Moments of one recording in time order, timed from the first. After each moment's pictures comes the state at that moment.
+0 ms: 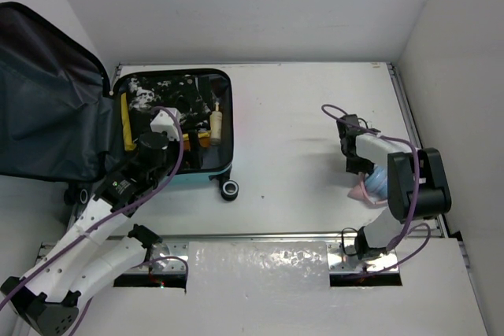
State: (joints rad) left arm -0.52 0.72 0.78 -0.55 -0.27 -0.31; right arm 0.11 1.60 0.81 -0.54 0.55 0.26
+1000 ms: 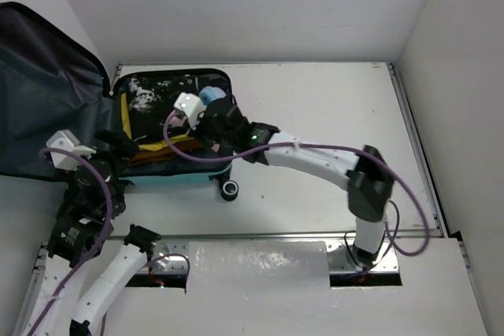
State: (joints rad) left arm -0.36 0.39 0.86 -0.68 -0.86 -0.61; right arm 1.01 1.79 1.52 -0.07 0.02 -0.20
